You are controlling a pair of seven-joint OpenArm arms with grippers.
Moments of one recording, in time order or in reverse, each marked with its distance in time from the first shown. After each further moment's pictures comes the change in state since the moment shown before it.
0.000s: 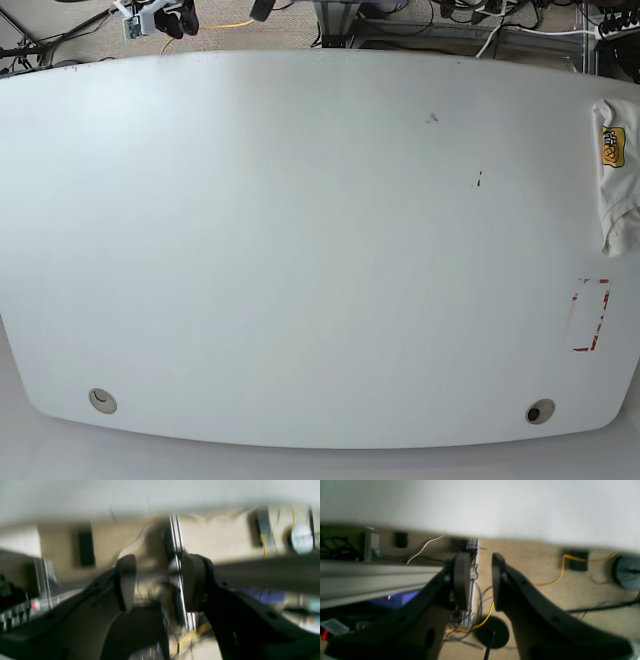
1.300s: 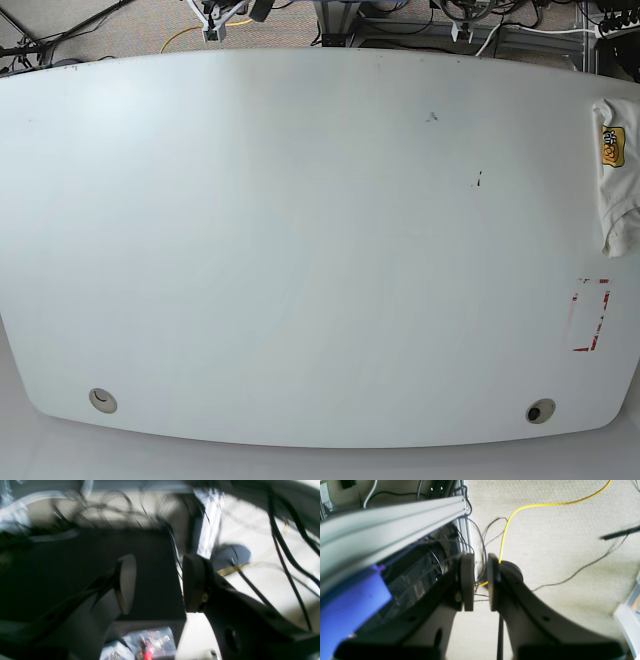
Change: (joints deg) left arm -55.1 -8.9 12.2 -92.7 0.4 13.1 1.5; right arm 40.6 1.3 -18.9 -74.2 -14.3 -19.8 11.9
